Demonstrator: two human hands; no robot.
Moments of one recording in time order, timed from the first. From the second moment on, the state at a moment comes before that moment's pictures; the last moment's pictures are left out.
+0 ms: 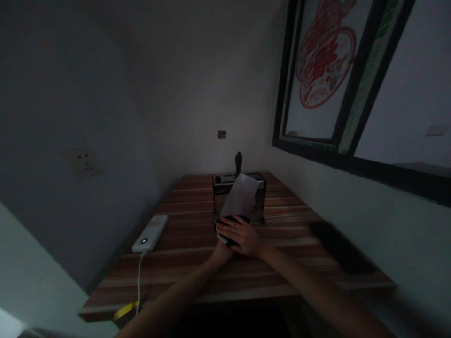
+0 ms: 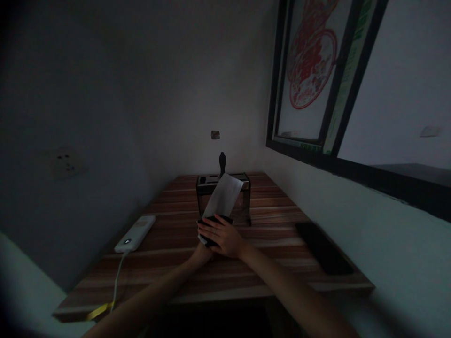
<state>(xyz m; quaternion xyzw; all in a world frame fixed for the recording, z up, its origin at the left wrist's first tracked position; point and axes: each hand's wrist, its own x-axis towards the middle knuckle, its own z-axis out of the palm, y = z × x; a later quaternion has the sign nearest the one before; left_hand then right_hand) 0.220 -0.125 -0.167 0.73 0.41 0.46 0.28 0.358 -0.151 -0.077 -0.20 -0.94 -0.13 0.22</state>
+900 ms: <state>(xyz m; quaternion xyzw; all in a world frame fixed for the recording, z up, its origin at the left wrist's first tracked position) 0.231 -0.147 -0.122 0.70 0.45 0.40 0.39 0.401 -0.094 -0.009 -0.31 -0.86 -0.21 0.33</state>
